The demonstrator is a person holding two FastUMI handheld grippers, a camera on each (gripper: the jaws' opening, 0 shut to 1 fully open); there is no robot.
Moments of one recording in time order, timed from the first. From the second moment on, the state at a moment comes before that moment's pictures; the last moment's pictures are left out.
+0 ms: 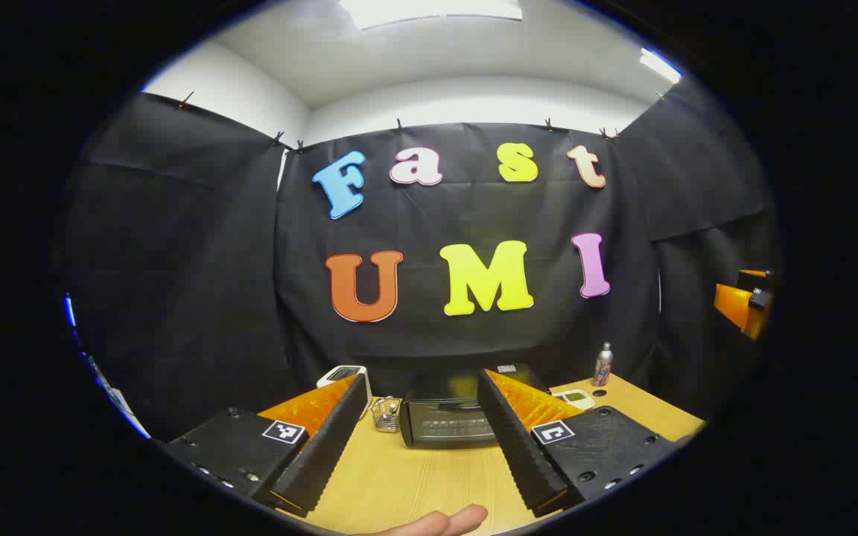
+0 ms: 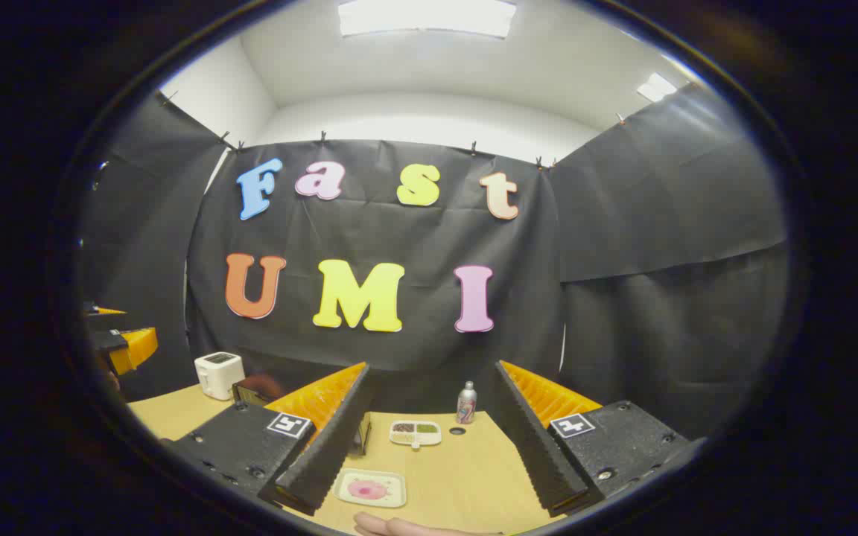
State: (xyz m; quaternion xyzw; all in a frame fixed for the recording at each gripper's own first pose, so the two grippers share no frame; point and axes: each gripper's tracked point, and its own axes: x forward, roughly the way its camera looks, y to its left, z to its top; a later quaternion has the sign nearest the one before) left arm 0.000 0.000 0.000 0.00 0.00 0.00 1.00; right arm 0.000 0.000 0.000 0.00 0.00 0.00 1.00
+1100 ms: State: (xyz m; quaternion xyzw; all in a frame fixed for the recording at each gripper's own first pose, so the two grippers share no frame) left arm 0.027 -0.020 -0.015 -0.01 0.01 -0.04 1.00; right arm 0.016 -0.038 -0.007 0.03 -0.02 -0.02 1.00
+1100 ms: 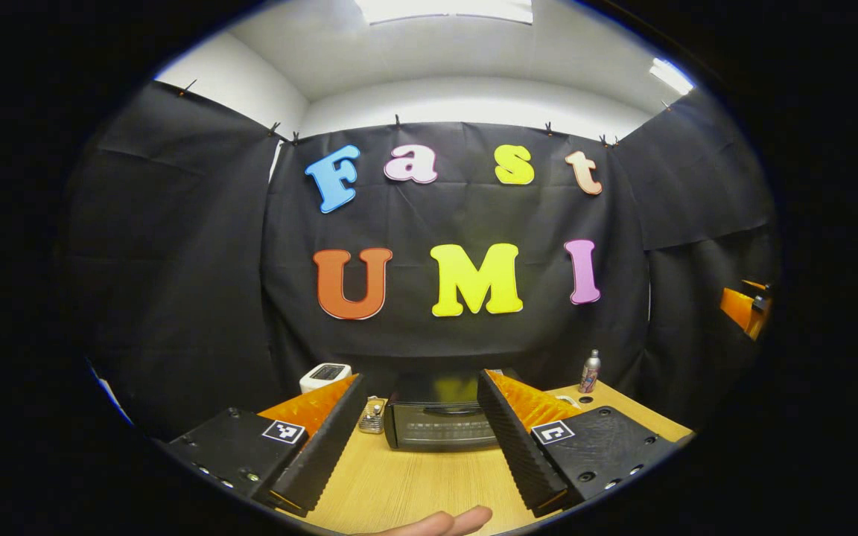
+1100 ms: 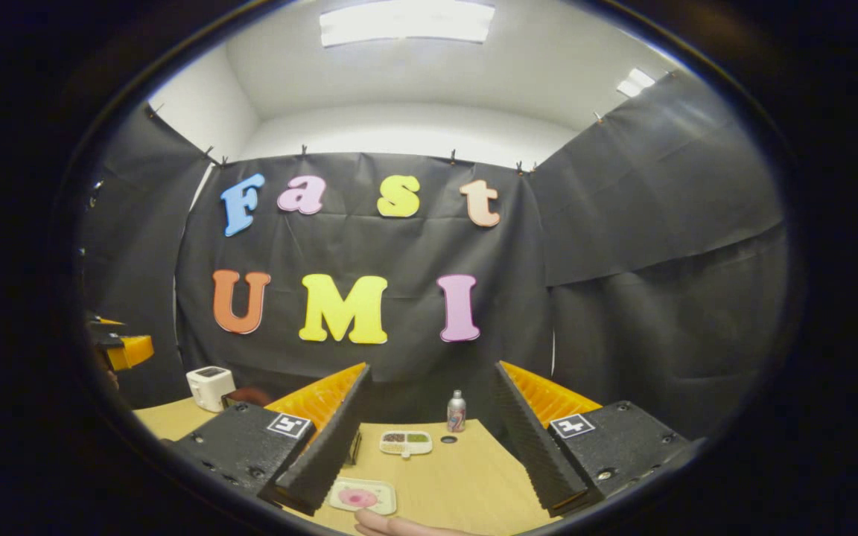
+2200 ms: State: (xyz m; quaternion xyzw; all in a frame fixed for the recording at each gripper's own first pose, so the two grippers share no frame) left arm 0.246 -0.090 -0.205 0.01 0.22 -0.06 0.97; right arm 0.110 -0.074 -0.101 0.03 0.05 -0.01 1.00
